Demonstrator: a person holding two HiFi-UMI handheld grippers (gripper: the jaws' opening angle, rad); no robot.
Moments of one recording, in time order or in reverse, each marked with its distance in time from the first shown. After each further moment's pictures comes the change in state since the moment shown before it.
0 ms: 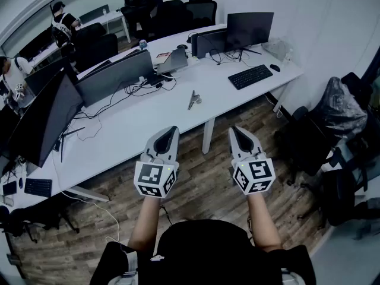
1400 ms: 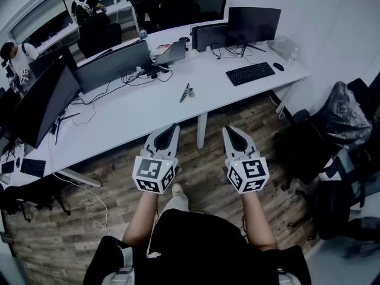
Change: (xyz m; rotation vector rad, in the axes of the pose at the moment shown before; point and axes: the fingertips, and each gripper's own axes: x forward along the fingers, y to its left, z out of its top) left arm 0.048 -0.082 -0.034 -0.033 0.054 0.062; right arm -0.021 -0.072 -0.033 0.023 0.027 0.118
